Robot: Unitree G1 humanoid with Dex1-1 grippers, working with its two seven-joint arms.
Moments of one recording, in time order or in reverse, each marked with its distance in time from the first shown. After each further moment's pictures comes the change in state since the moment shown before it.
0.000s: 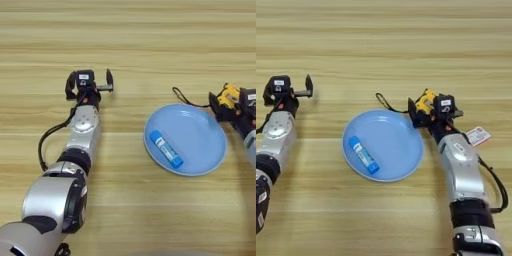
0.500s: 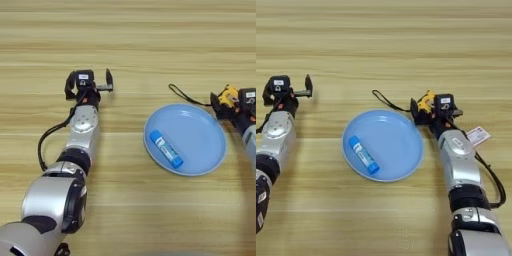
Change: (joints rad) left arm 0.000 0.002 0.000 0.000 0.000 0.000 -0.001; right arm -0.116 -0.021 -0.011 0.255 -0.018 -0.085 -0.015
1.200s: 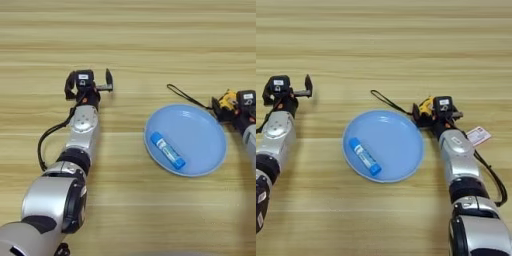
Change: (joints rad) left arm 0.000 0.001 0.000 0.000 0.000 0.000 0.000; right arm -0.074 -0.024 0.002 0.196 -0.048 -0.049 -0.023
